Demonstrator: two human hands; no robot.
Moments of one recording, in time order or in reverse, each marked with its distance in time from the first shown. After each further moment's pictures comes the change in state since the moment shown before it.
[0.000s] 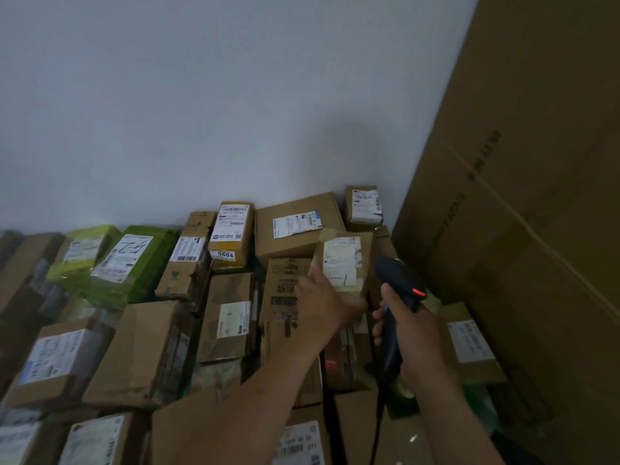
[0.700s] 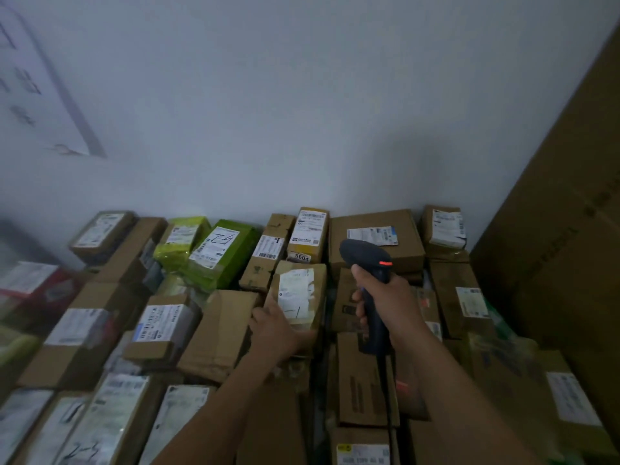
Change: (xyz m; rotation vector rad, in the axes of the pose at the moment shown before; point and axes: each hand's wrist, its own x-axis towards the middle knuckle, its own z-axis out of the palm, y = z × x) left_hand -0.023 -0.152 -0.118 0.099 0.084 -0.385; right_hand -0.014 -0.017 0.131 -0.170 -0.476 -0.024
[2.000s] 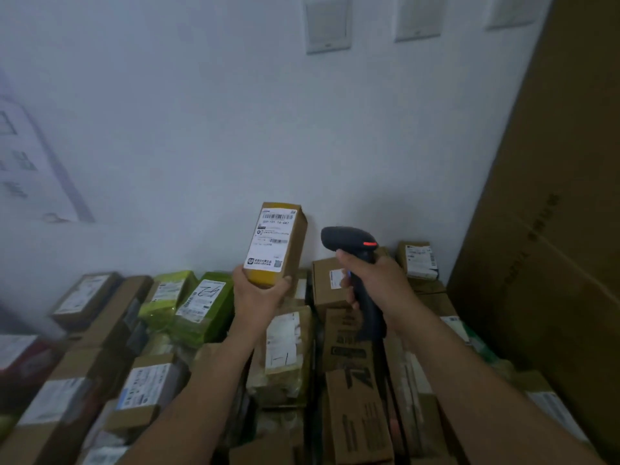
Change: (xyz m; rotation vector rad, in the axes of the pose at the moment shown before) left_hand 0.009 0.071 -0.085 -0.806 0.370 0.362; right_hand -0.014 -0.082 -0.008 -0.008 -0.059 -0.197
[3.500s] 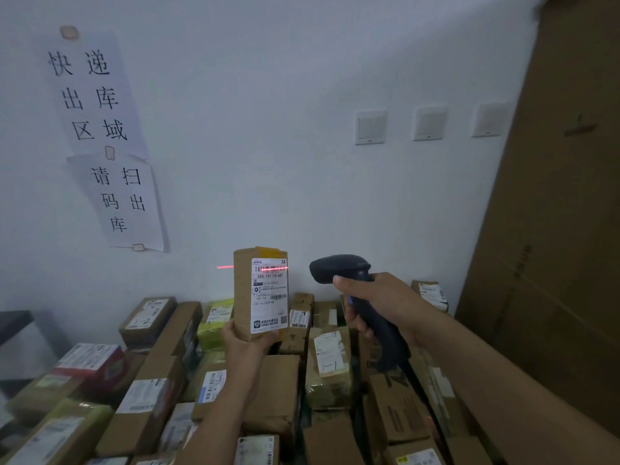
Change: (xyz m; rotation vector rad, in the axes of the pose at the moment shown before) left_hand -0.057 -0.021 -0.181 -0.376 0.012 -0.141; right_hand -0.162 -0.076 0.116 -0.290 -0.190 -0.093
